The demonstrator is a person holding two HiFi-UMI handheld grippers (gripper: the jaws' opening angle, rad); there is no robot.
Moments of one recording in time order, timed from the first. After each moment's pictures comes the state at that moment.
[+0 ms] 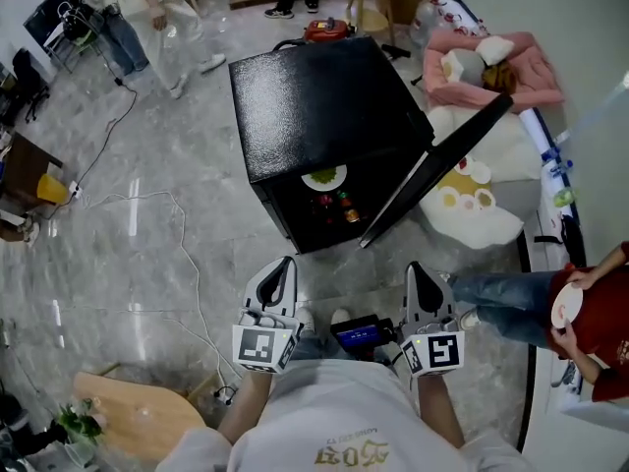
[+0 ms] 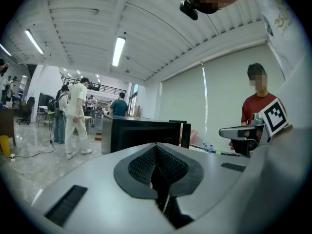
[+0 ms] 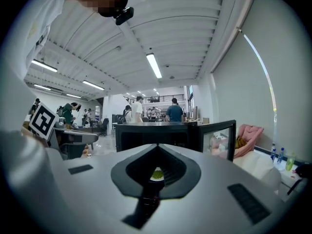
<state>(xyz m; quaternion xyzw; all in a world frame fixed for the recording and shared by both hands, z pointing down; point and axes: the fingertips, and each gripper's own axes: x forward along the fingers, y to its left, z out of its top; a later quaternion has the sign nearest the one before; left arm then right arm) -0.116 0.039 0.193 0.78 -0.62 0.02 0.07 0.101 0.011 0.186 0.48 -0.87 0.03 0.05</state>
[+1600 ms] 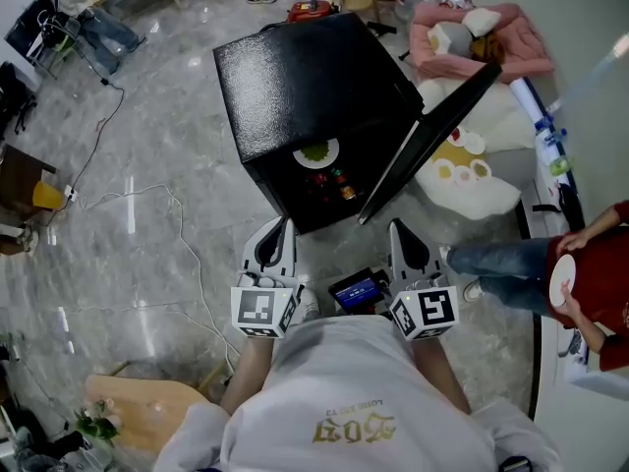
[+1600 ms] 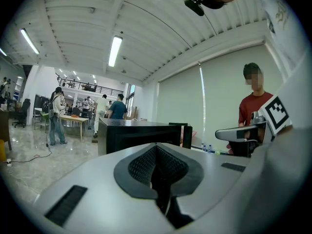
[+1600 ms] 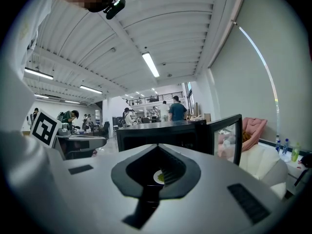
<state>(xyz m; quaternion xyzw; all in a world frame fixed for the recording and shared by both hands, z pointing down) -0.116 0.011 0.177 0.80 -0.60 0.02 0.06 0.067 -0.004 0.176 0.48 -0.87 0.07 0.04</state>
